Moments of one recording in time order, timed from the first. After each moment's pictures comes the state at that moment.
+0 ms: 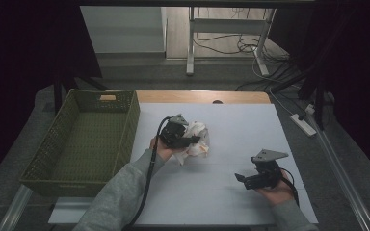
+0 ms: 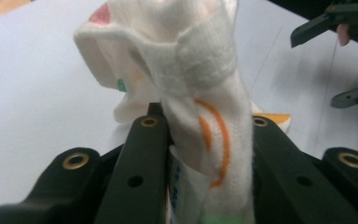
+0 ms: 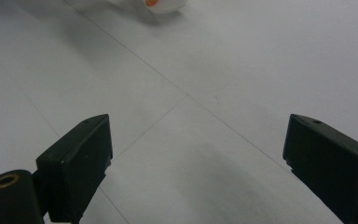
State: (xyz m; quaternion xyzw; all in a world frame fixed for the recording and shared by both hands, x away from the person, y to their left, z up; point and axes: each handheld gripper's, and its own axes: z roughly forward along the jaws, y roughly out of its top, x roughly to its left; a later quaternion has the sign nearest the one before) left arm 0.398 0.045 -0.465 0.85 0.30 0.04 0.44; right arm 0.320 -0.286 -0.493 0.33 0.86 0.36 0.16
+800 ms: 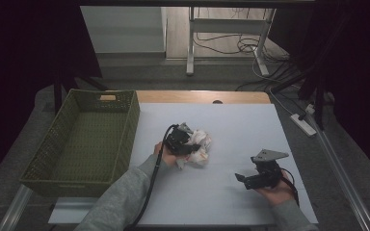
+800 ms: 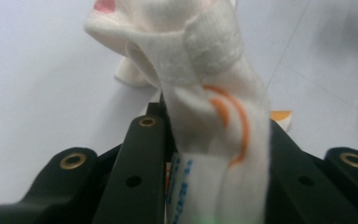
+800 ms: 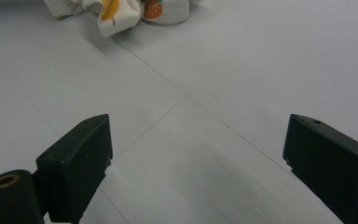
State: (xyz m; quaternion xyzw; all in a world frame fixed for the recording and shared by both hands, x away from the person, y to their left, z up) left arm 0.403 0.031 -0.505 0.87 0.31 0.04 0.39; right arm 0.320 -0.287 -0.493 0.33 0.85 0.37 0.16
